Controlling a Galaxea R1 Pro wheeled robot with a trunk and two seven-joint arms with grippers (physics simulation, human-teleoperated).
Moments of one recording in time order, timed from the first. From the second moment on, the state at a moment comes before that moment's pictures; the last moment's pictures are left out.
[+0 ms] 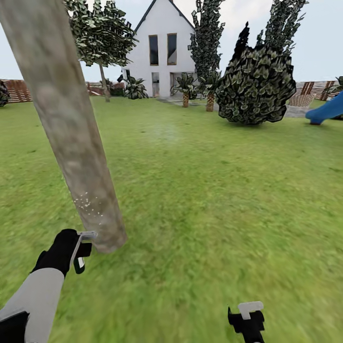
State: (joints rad) left arm -0.81 0.12 0.35 -0.69 -0.42 0.89 -0.12; right arm -0.47 0.00 -0.40 -0.10 0.61 -0.43 -0.25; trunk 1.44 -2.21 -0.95
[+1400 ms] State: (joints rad) left arm -0.81 0.10 0.35 -0.69 -0.41 0.88 -0.12; right arm -0.47 0.00 -0.40 -0.10 0.61 -0.43 -0.25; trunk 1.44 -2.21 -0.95
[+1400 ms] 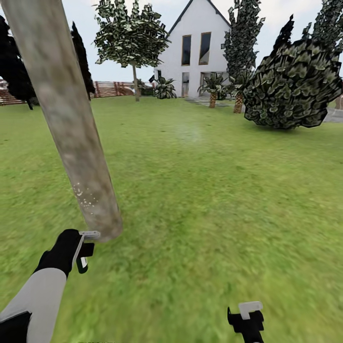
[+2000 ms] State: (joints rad) left arm -0.81 0.10 0.36 -0.69 -0.41 0.88 -0.12; right arm -0.47 0.00 -0.40 -0.10 0.61 -0.43 -0.25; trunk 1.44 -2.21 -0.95
